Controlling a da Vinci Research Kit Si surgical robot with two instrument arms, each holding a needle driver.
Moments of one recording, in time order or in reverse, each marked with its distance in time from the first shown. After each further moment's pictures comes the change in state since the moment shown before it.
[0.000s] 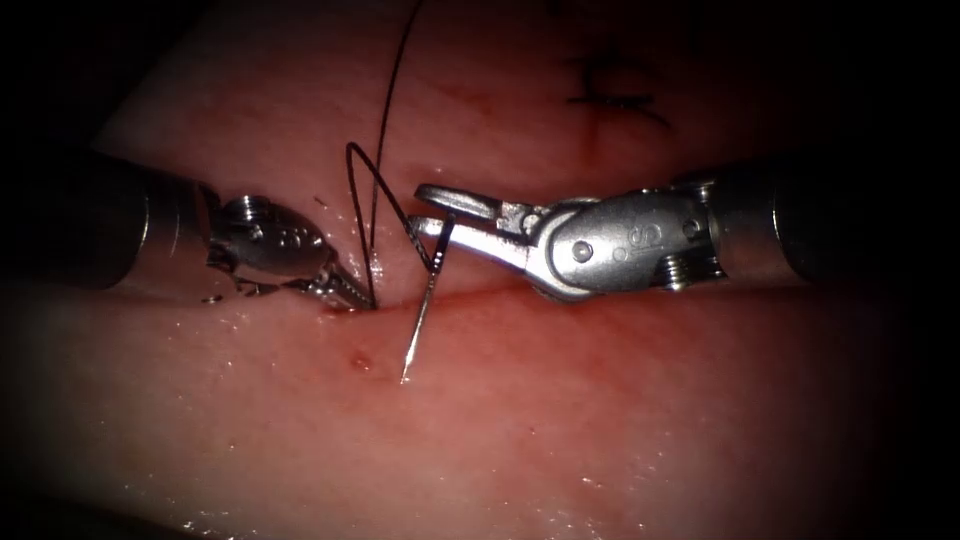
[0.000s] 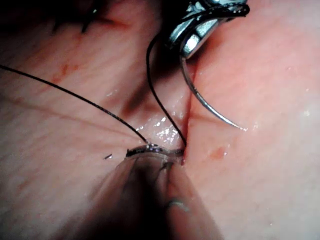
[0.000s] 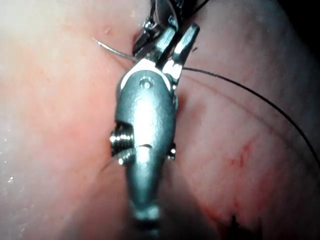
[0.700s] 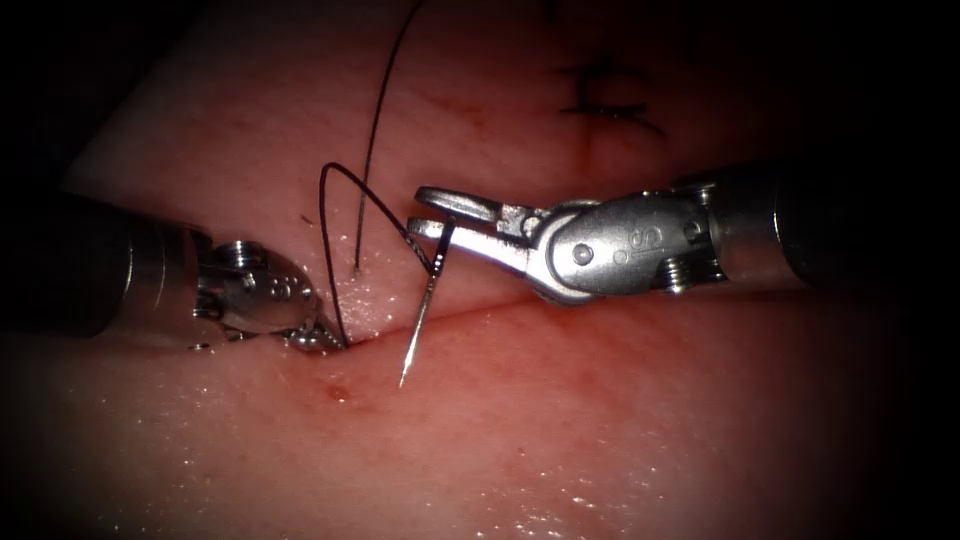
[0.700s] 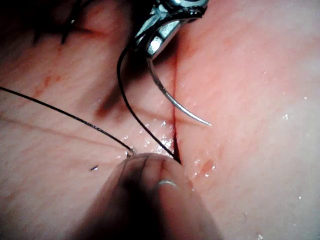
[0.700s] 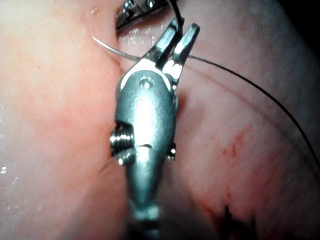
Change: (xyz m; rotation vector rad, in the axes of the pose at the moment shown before) right arm 0.000 0.000 0.000 -0.001 -0.001 -0.001; left arm -0.002 0.004 0.000 -0.035 -0.175 -0.012
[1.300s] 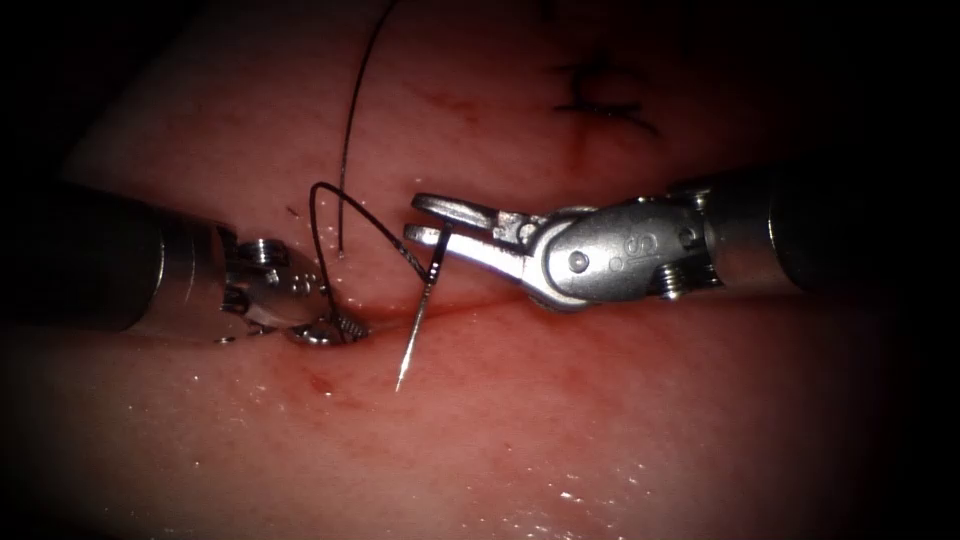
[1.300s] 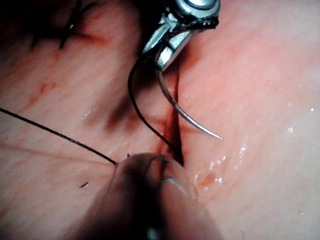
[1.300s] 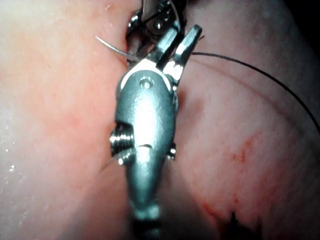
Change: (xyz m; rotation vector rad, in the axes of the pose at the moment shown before) right arm -0.001 -0.001 0.001 -0.001 0.001 -0.009; left arm 0.001 -0.003 0.001 0.054 -0.004 -0.013
